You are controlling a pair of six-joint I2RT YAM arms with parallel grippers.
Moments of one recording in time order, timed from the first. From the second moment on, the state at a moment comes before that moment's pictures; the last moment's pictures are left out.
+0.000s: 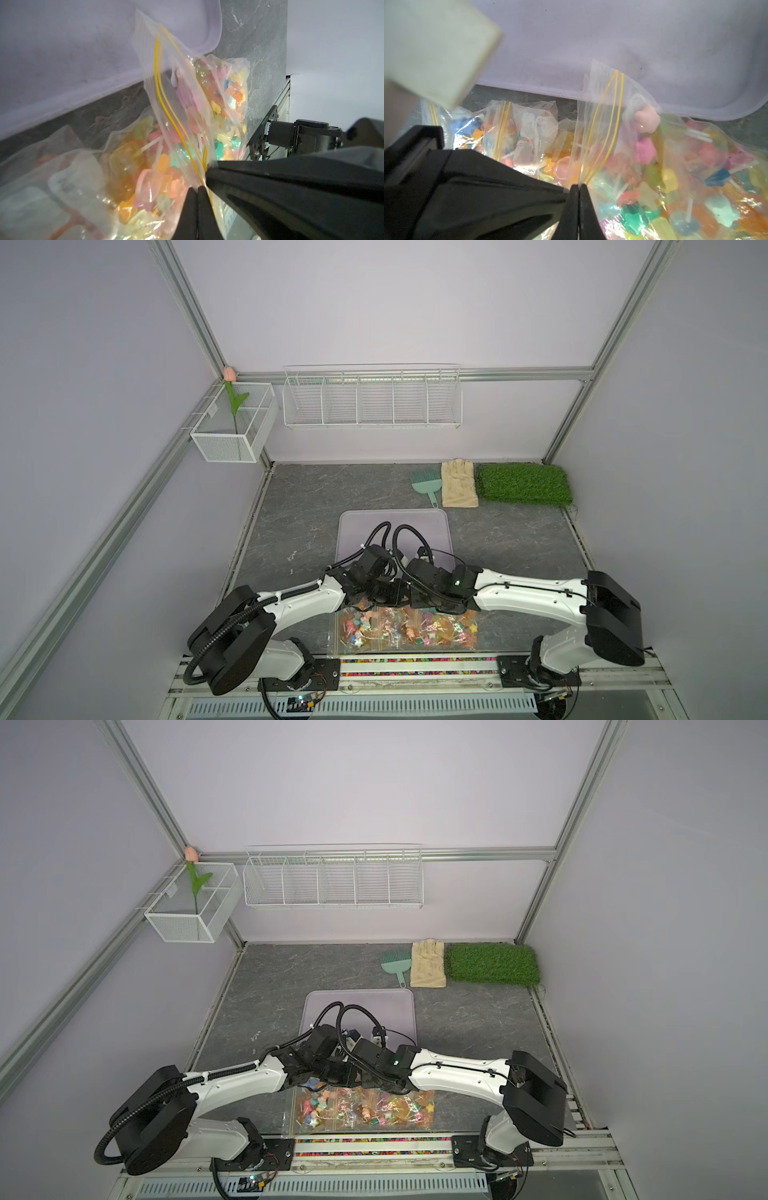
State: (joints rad) left arm -0.84 1.36 0.59 -0.09 0.57 -0.71; right arm 1.17 1.52 0.99 -0.59 0.18 1.00
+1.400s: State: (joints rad) left arm -0.85 1.32 0.60 -0.21 0.44 -0.70; right arm 1.18 1.64 1.08 -0.68 0.25 1.03
